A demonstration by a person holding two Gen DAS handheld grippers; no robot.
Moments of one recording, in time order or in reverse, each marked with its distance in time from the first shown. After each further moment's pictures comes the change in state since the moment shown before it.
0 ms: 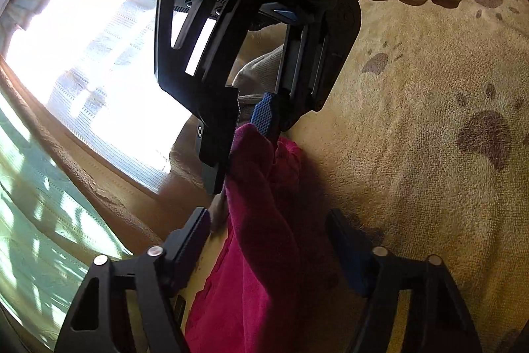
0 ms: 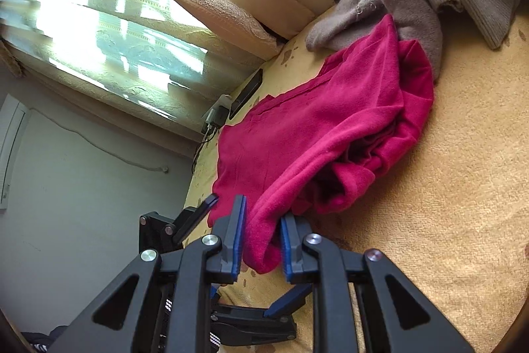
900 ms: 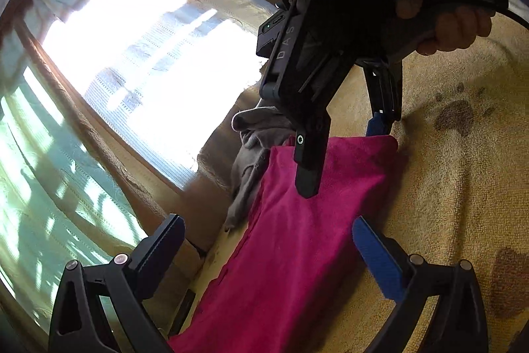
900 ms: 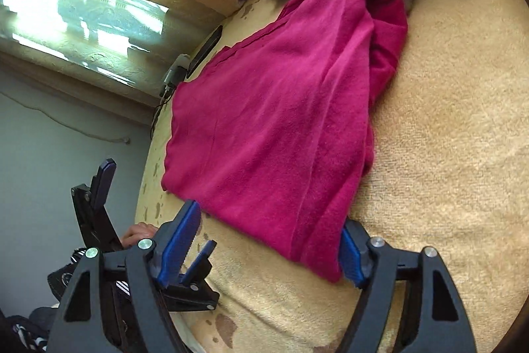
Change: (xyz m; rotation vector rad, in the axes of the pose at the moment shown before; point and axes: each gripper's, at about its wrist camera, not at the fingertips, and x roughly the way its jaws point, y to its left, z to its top) left arm -0.037 0.010 -0.054 -0.047 -0.164 0.080; right arm 0.028 -0.023 -0.037 0.031 0.166 -0.151
